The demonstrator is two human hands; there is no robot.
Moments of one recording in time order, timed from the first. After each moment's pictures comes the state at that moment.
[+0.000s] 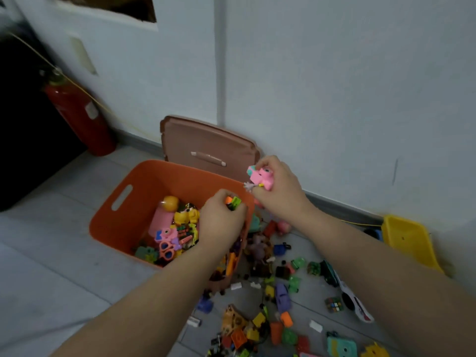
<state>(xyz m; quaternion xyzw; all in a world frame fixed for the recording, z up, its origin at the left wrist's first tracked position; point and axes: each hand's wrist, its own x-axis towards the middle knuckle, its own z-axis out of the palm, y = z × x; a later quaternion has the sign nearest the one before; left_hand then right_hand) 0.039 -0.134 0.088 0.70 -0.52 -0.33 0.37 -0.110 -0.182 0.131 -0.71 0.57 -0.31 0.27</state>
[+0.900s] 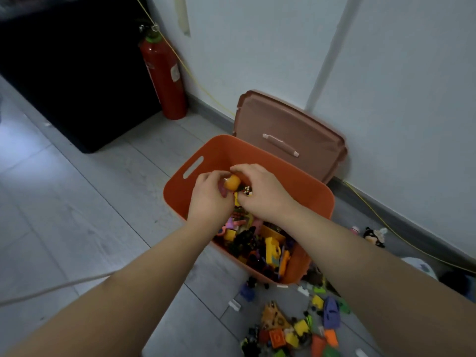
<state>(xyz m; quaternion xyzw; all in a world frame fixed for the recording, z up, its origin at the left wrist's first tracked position) 0.194 -0.127 0.066 0.78 -0.47 -0.23 0.34 0.063 -0.198 0.080 -0.85 0.40 -0.13 0.32</state>
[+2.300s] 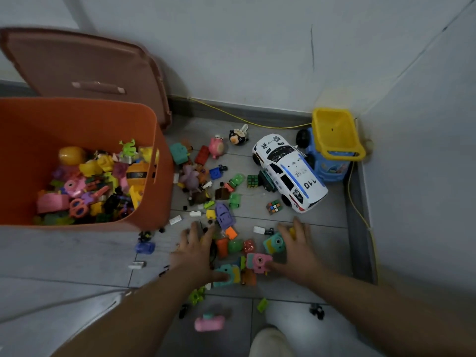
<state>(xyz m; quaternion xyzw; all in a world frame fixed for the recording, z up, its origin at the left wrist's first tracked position) -0.033 0.021 -0.099 0.55 -0.75 -0.27 -0.24 -0.301 0.093 -0.094 -0.54 0.76 0.06 0.36</state>
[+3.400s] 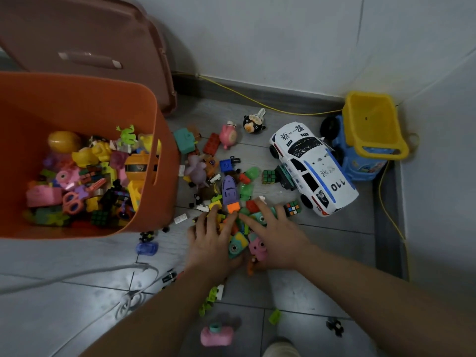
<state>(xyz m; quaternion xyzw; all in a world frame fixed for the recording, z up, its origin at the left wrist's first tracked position) -0.056 0.005 -0.131 0.56 -0.80 -0.18 -0.09 -0.256 0.010 -0.110 -0.77 0.57 0.17 0.23</state>
